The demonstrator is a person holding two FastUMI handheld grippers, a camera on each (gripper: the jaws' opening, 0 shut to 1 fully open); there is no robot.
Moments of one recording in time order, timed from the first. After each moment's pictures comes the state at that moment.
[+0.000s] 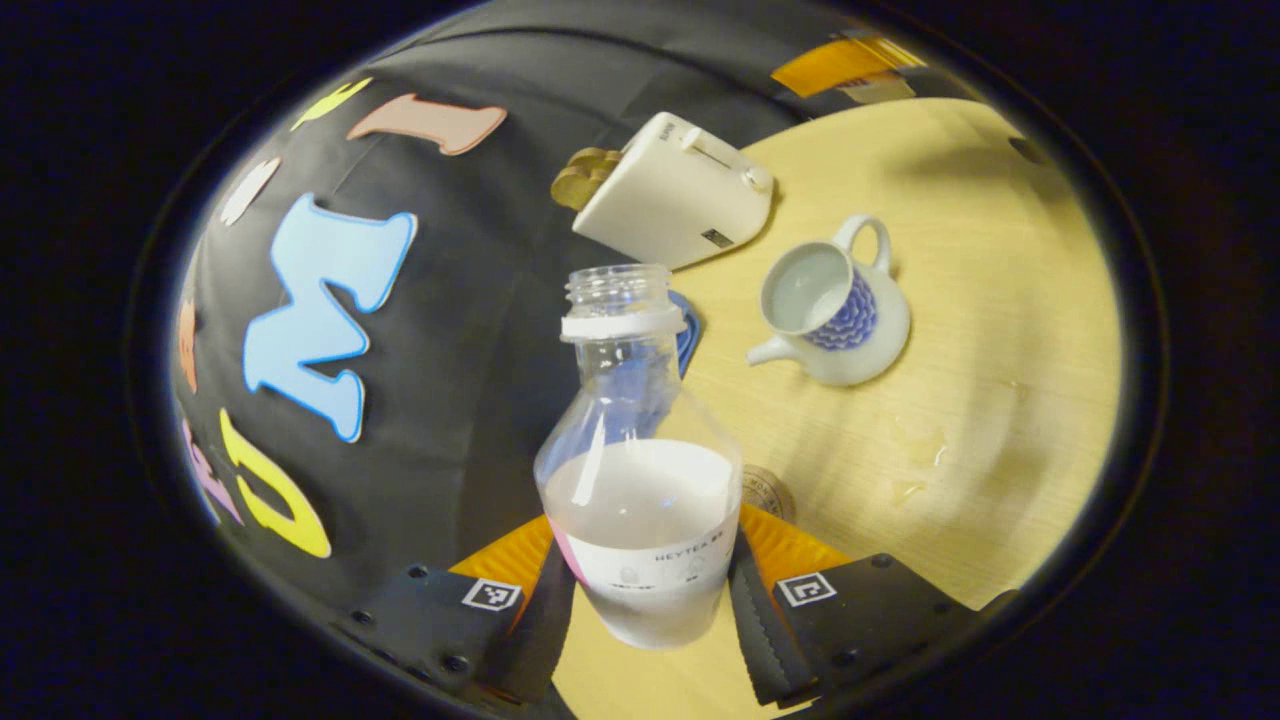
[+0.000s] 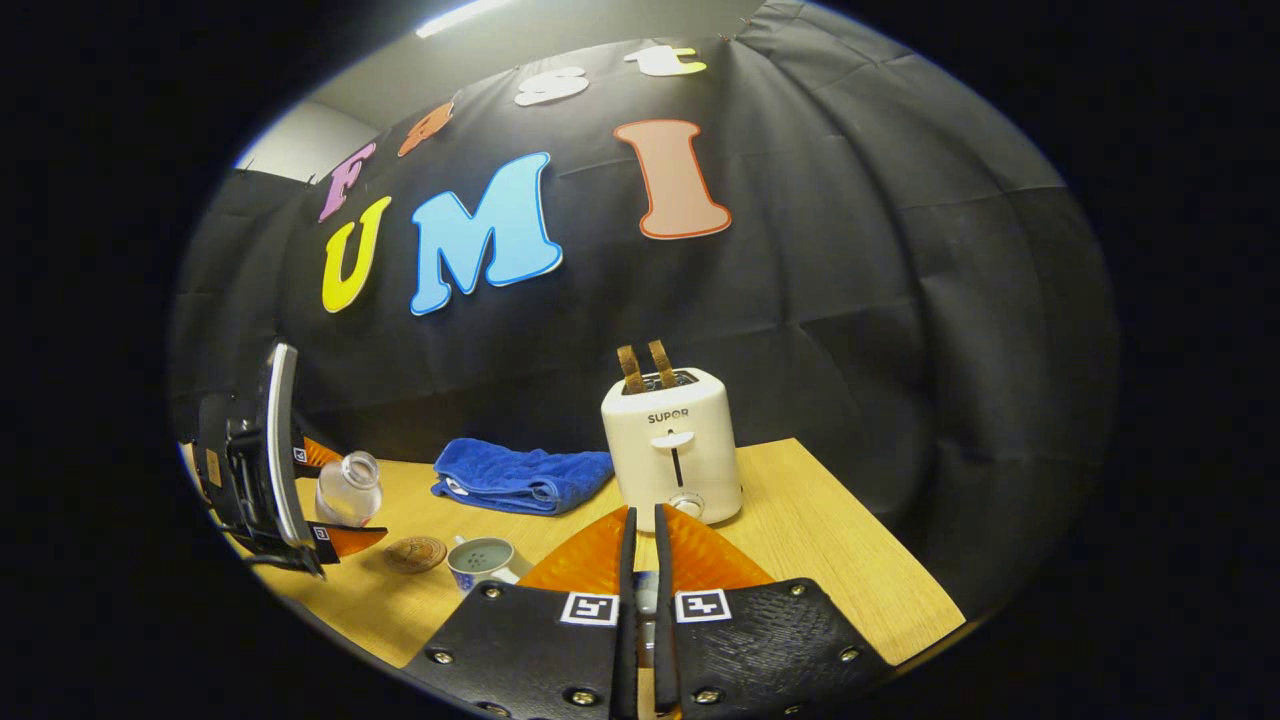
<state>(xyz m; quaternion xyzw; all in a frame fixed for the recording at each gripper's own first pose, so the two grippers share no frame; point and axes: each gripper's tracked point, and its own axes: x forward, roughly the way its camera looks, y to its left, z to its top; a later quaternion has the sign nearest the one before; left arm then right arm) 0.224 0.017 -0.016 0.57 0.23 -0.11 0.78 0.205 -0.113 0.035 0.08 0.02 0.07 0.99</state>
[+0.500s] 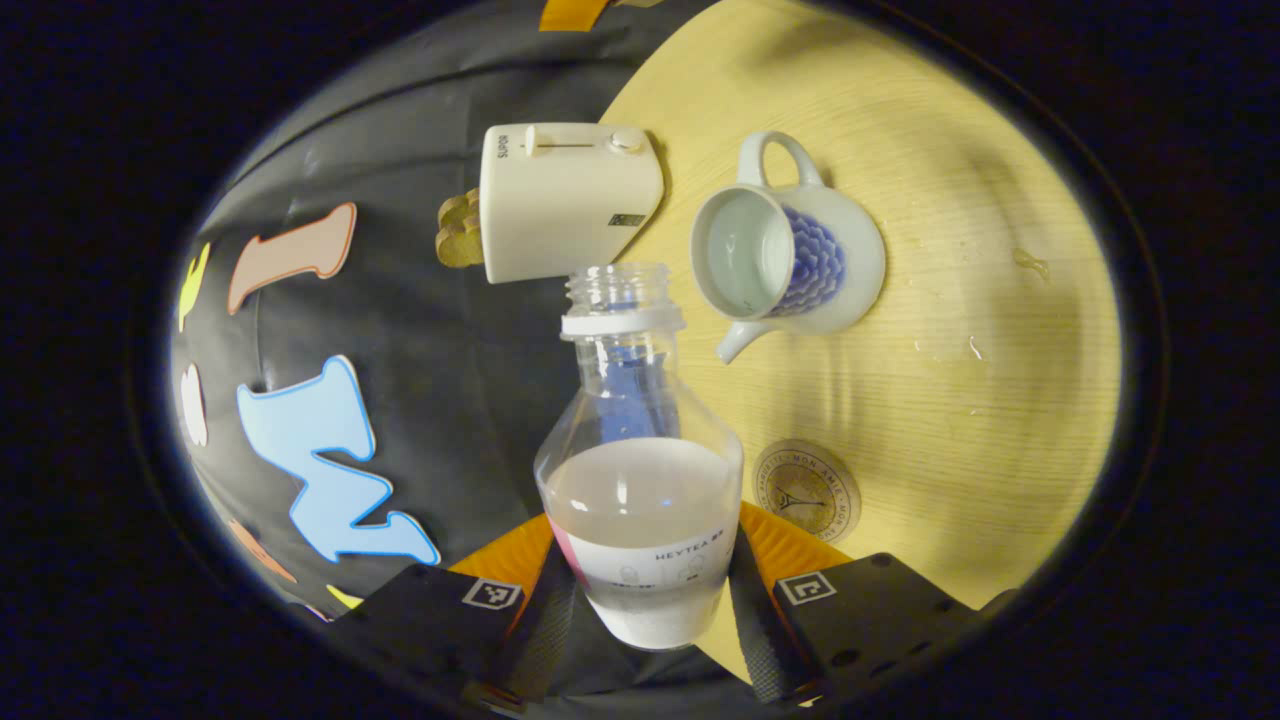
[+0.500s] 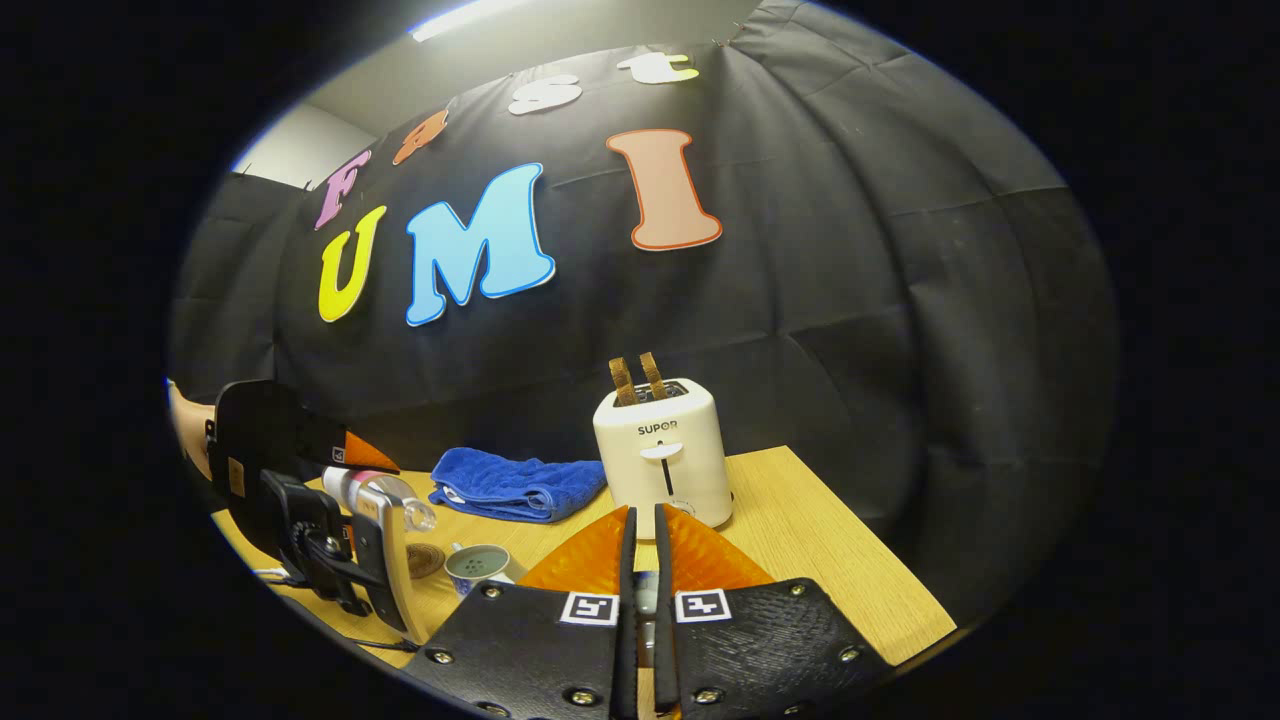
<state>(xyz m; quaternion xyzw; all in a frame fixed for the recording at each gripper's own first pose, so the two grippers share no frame) 0.240 -0.007 -0.002 0.74 0.22 -0.13 0.62 0.201 -0.118 0.043 0.08 0.02 0.07 0.99</state>
